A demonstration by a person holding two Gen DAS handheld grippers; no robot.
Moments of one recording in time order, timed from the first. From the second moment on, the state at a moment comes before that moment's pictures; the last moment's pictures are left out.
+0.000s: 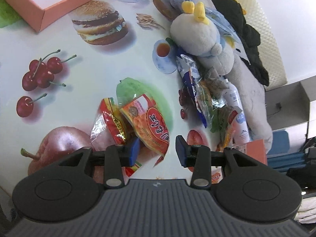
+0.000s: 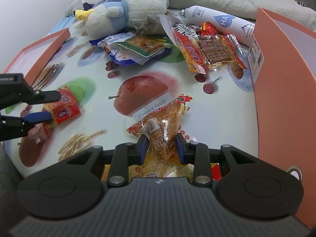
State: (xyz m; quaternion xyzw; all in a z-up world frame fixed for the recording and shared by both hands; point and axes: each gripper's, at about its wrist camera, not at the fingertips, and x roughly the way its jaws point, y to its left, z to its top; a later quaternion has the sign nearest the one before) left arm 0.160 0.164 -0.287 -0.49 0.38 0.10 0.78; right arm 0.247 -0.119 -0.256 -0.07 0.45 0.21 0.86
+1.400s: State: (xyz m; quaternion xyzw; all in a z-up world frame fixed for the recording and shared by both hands) left arm 0.221 0.067 -0.118 -0.40 0.34 -0.11 0.84; right arm 0.249 -0.180 -0.106 0.00 0.35 0.20 0.92
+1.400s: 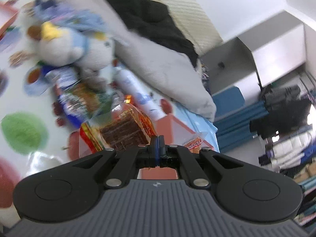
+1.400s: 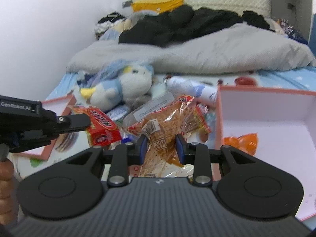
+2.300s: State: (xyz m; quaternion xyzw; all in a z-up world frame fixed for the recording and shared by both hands) left arm 0.354 -0.169 -0.067 -0.15 0.43 -0.25 0.86; right arm 0.296 -0.338 -0.087 0.02 0.36 0.03 0.93
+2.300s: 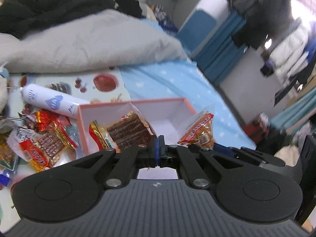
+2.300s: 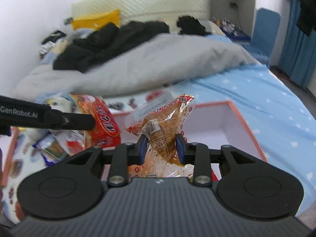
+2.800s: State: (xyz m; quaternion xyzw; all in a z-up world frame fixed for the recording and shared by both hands) left arm 0.392 -0.213 -0.150 -0.07 0.51 -0.22 0.83; right arm 0.317 -0.371 -0.172 0.04 0.45 0.00 0.89
